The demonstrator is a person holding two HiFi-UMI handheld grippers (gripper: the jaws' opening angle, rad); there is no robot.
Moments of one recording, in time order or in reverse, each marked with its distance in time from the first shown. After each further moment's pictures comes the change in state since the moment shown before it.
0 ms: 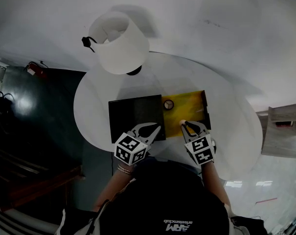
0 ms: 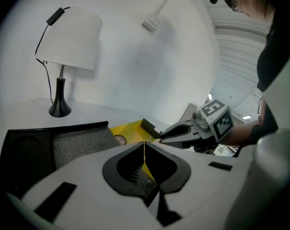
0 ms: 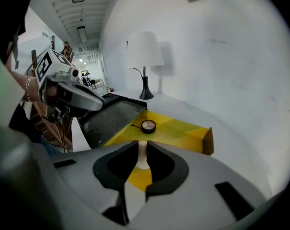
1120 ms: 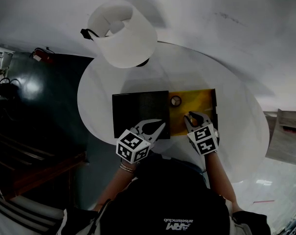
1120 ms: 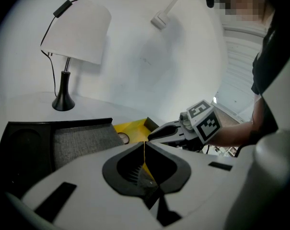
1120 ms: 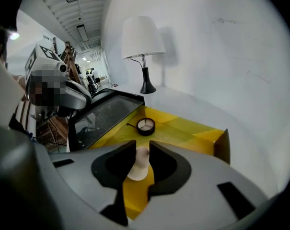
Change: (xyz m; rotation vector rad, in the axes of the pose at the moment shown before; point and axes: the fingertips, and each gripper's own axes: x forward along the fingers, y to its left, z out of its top) left arm 0.008 0.009 0.000 -0.070 0.019 0.027; right arm 0.046 -0.016 0.003 -0.003 0.065 0.083
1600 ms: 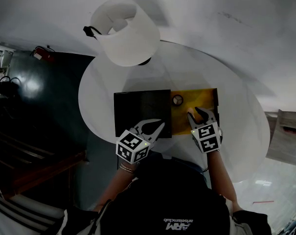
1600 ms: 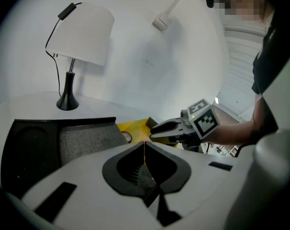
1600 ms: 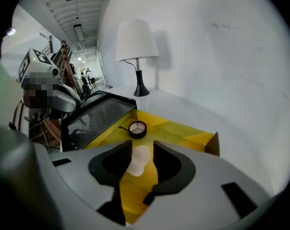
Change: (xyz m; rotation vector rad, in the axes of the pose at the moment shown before) left arm -0.008 0.005 -0.004 -0.009 -0.008 0.022; right arm -0.003 -0.017 0.006 0.012 -0.024 -0.067
